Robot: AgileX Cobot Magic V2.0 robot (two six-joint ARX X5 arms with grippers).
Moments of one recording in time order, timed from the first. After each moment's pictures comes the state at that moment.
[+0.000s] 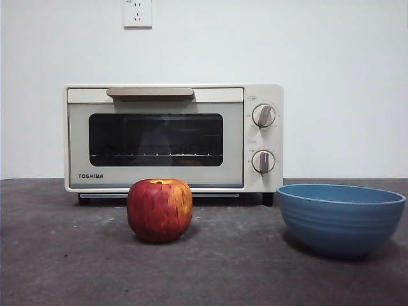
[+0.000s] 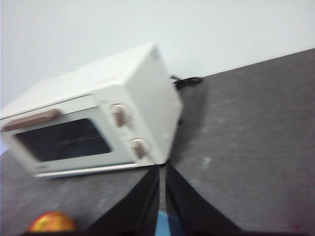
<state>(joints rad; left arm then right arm) 0.11 0.24 0.44 -0.47 0.43 -0.37 0.03 0.18 0.39 -0.31 -0.31 0.38</state>
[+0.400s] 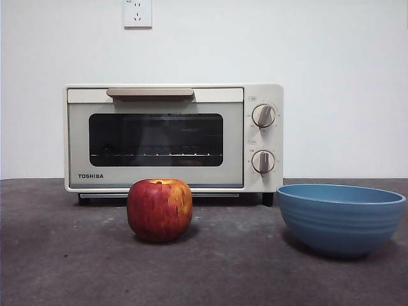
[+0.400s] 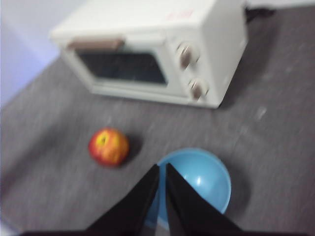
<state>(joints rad) -0.07 0.43 0.67 -0.74 0.52 -0.23 0.09 0.51 0.79 -0.76 -0.52 0.13</state>
